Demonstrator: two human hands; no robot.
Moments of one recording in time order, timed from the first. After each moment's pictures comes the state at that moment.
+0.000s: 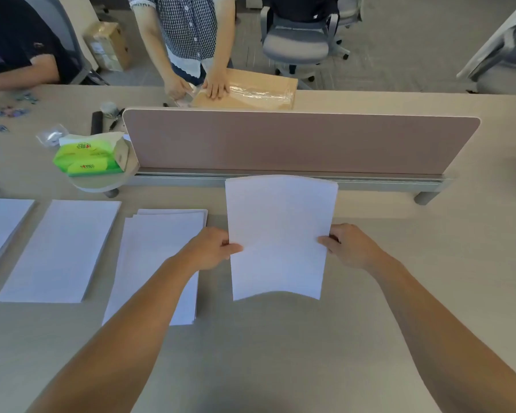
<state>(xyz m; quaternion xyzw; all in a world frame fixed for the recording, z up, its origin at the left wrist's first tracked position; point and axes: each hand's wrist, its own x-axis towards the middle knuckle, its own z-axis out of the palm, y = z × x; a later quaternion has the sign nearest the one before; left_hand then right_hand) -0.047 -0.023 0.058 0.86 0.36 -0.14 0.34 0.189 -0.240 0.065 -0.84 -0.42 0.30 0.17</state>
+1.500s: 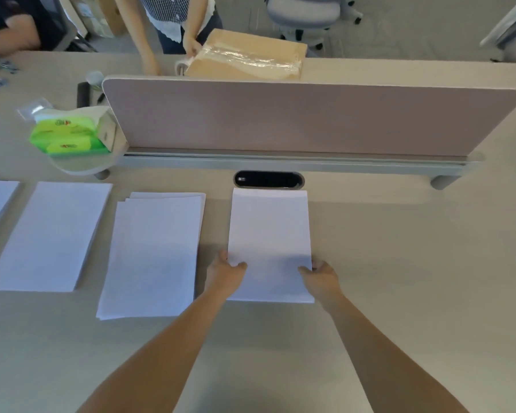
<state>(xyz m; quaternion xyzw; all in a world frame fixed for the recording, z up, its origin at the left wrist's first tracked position) -0.050 -0.085 -0.048 0.65 0.58 -0.03 0.48 0.111 -0.236 -0.071 -0.87 -0.08 0.40 0.30</state>
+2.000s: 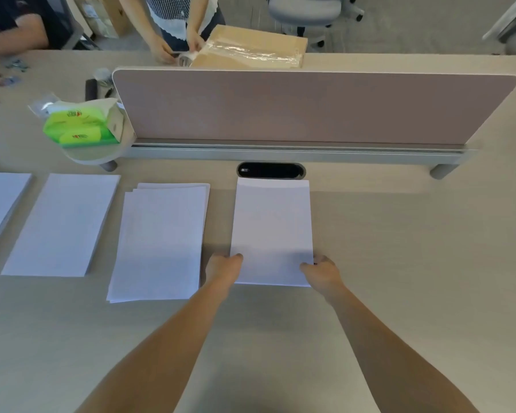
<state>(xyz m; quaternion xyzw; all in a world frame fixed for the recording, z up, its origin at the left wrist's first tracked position) -0.066 -0.101 -0.048 0.55 0.65 0.01 0.51 0.097 -0.253 -0.066 -0.86 -0.07 0.41 0.29</state>
